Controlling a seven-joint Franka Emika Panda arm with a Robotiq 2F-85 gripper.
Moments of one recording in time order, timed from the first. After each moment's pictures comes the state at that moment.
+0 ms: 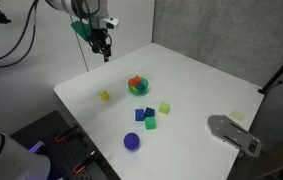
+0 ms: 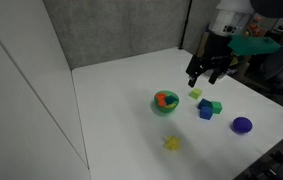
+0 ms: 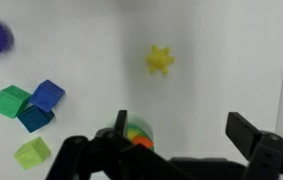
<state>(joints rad) 0.10 0.02 0.21 -2.20 0.16 2.21 0.35</state>
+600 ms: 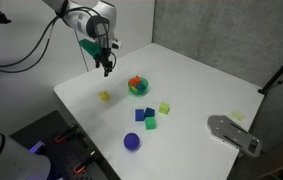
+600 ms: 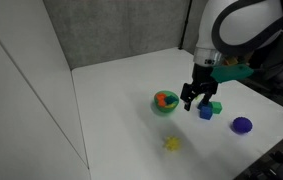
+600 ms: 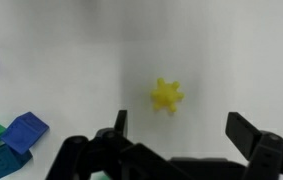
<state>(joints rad) 0.12 0.24 0.19 -2.15 0.17 2.19 0.27</state>
